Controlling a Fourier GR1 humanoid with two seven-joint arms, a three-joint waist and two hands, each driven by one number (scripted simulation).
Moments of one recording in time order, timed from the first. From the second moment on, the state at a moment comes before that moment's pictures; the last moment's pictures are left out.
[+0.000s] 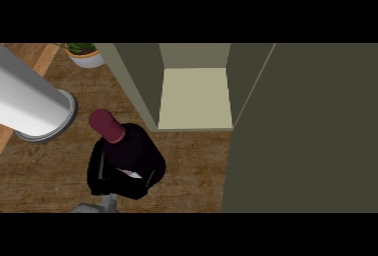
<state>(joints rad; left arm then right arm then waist) -0.02 0.00 -0.20 -1.54 0.31 0.12 -0.32 0.11 -0.22 0.35 -2.51 -0.06 -0.07 0.44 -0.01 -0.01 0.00</state>
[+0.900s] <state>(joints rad) -0.41 0.00 -0.35 -1.38 0.38 0.56 -0.15 0.15 -0.22 0.30 -2.51 -0.08 -0.01 0.42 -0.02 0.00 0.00</state>
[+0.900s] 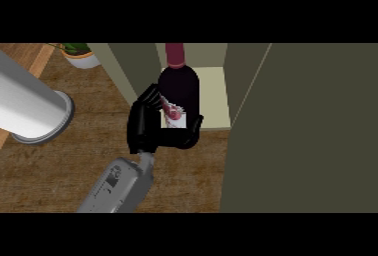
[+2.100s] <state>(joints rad) -0.58 0.00 -0.43 -0.87 0.75 0.55 -0.51 0.17 -0.20 0.28 -2.52 -0.10 0.04 0.42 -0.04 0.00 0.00</state>
